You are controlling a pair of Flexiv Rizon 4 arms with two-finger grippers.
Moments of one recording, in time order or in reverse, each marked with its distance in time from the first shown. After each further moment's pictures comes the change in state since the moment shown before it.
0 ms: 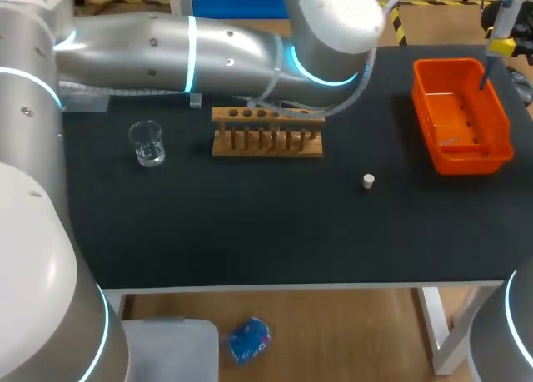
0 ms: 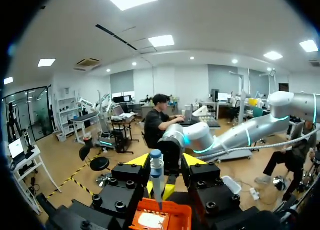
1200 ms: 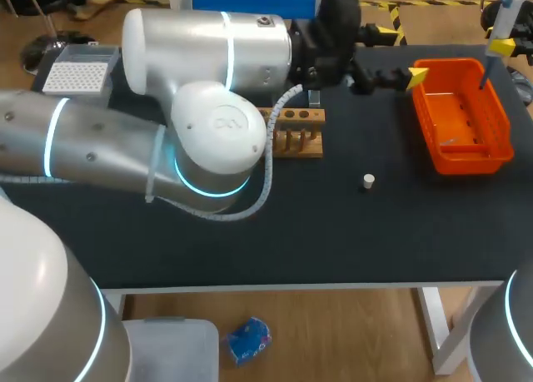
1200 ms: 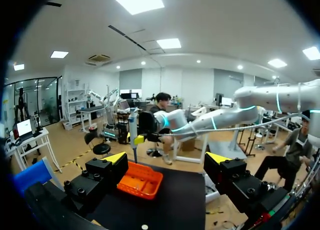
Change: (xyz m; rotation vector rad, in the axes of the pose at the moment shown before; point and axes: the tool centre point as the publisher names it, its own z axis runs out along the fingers) left arm 0.114 0.070 -0.169 0.013 -0.071 -0.089; right arm 0.000 0.000 0.000 0.000 0.000 0.000
